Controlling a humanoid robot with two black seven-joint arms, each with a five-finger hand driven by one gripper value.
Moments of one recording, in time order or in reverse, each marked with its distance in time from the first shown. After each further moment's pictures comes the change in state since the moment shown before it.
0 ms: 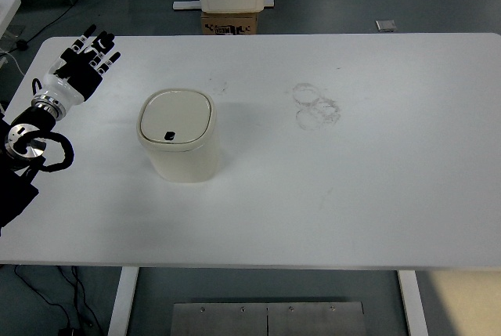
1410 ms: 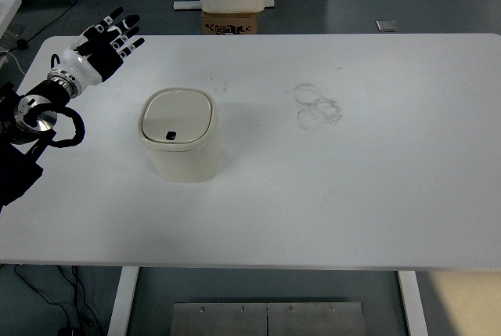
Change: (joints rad) left arm -0.074 0.031 0.011 -0.186 0.008 0.148 0.136; right arm 0.000 0.000 0.000 0.000 0.000 0.000 0.000
